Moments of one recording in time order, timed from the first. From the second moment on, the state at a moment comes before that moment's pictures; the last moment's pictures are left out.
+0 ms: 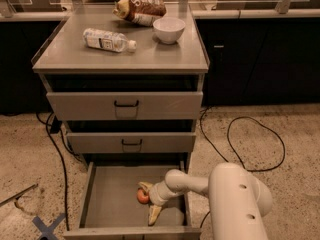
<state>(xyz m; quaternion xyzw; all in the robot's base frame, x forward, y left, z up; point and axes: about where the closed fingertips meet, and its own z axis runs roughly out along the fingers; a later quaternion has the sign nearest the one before) 0.565 0.070 0.162 -0.77 0.53 0.21 0.27</state>
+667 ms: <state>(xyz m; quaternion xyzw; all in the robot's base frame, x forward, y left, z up) 0.574 0.067 0.148 -0.77 0.53 0.20 0.28</state>
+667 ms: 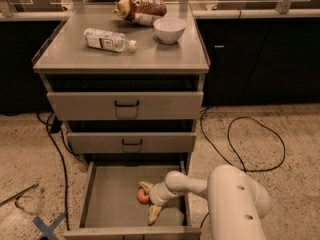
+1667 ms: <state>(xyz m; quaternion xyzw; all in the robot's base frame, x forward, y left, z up) 0.624 0.070 0.139 -0.78 0.53 0.18 0.28</state>
